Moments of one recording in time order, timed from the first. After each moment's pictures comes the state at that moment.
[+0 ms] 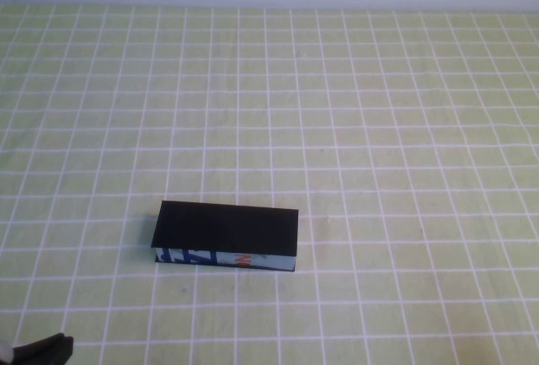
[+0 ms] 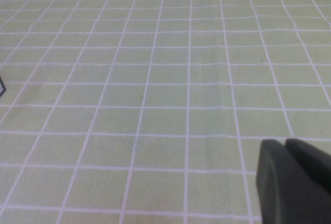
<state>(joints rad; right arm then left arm) 0.05 -0.01 0.03 0.33 0.36 -0.25 -0.38 0.59 0.02 -1.23 0.07 1.21</state>
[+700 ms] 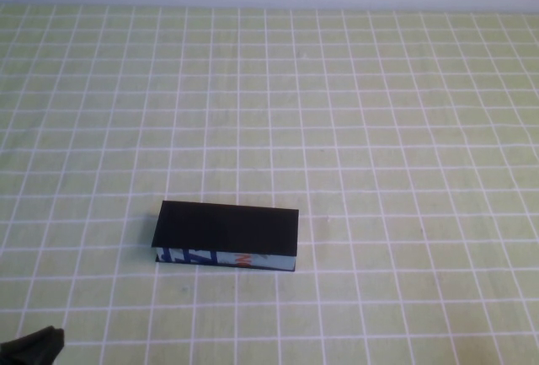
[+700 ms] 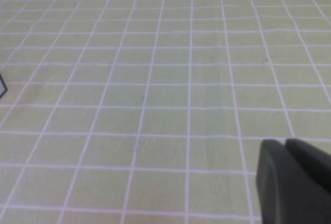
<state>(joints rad) 0.05 -0.01 0.03 0.33 0.36 -0.25 -0.39 0.59 0.02 -1.24 0.03 1.16</state>
